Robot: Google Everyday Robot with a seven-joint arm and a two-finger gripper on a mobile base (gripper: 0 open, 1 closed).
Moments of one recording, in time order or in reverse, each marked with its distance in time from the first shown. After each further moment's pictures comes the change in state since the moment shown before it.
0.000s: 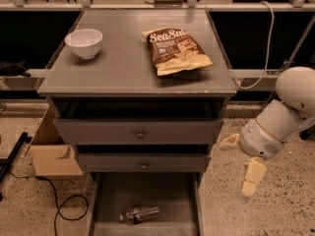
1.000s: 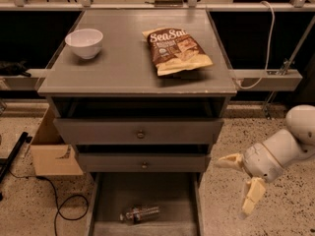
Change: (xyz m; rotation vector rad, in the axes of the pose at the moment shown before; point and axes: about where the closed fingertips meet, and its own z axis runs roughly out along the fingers) arm 0.031 0.003 0.049 -0.084 -0.296 -0.003
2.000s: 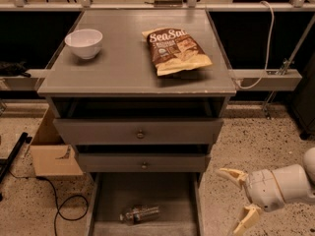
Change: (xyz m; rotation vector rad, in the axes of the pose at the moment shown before) arm 0.006 0.019 0.033 0.214 -0.213 -0.111
